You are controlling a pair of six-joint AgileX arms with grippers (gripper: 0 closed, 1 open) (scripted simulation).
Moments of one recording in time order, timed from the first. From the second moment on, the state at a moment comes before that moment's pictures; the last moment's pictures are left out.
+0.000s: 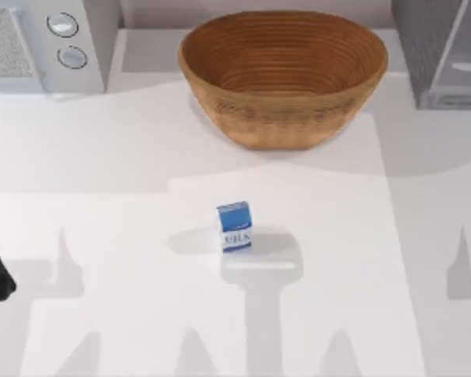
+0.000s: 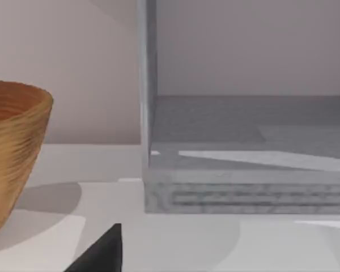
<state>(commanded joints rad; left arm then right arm) 0.00 0.00 0.00 0.00 0.00 0.00 0.00 0.00 0.00 0.00 0.00 0.00</state>
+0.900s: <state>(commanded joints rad) 0.00 0.00 0.00 0.00 0.00 0.00 0.68 0.56 0.02 0.54 0.68 0.01</state>
